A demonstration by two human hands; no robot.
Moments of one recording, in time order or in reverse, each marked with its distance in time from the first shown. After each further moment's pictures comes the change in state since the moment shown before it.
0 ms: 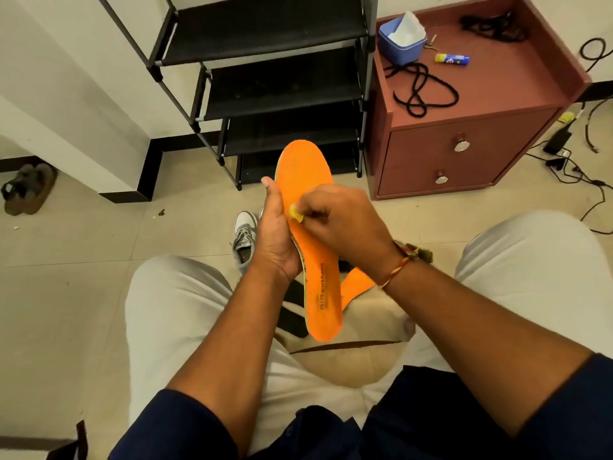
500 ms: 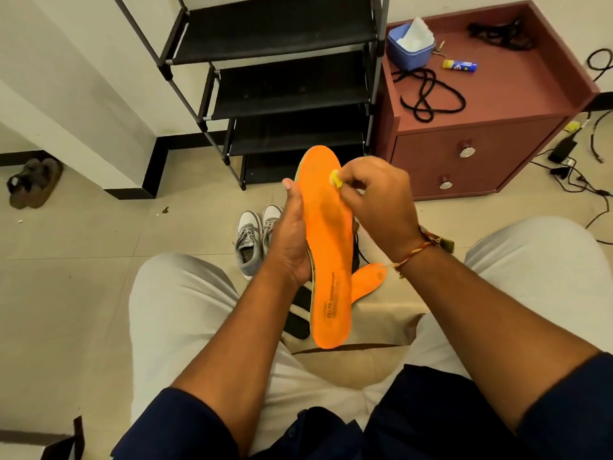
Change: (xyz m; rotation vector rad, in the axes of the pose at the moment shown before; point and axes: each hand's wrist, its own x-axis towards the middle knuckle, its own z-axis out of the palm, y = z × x) left_hand -0.009 -0.004 0.008 0.079 -0.062 -0.056; right_hand 0.011 0.030 -0.013 -0.027 0.256 0.115
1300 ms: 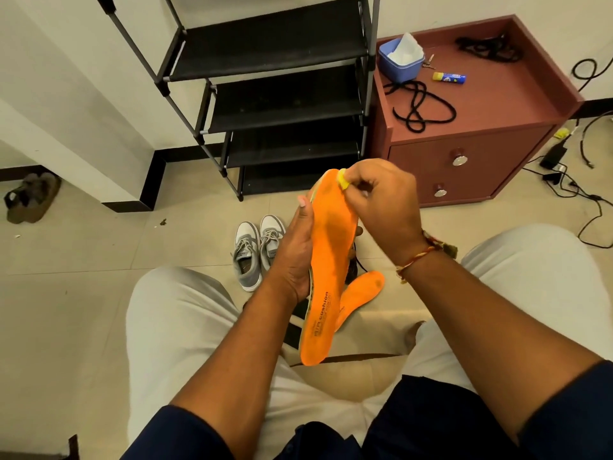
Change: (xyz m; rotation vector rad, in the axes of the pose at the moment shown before) left_hand 0.004 -0.008 0.000 0.135 -0.058 0.008; right_hand 0.007 0.006 -0.011 0.040 0.063 0.066
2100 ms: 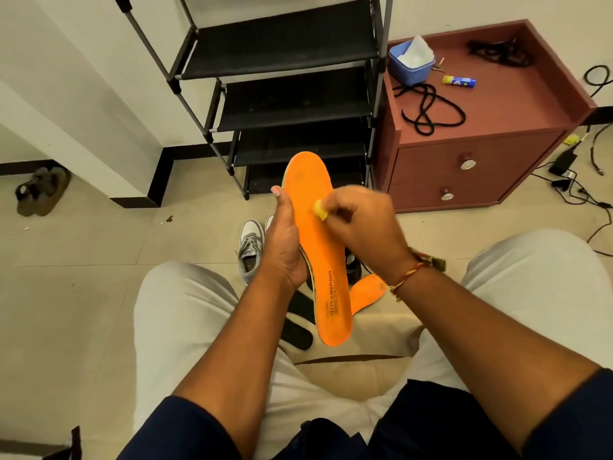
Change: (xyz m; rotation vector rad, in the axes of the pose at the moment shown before) left_hand -0.002 0.018 -0.009 -0.137 0.165 0.050; right_hand -0.022 -0.021 0.017 0.036 -0.225 -0.044
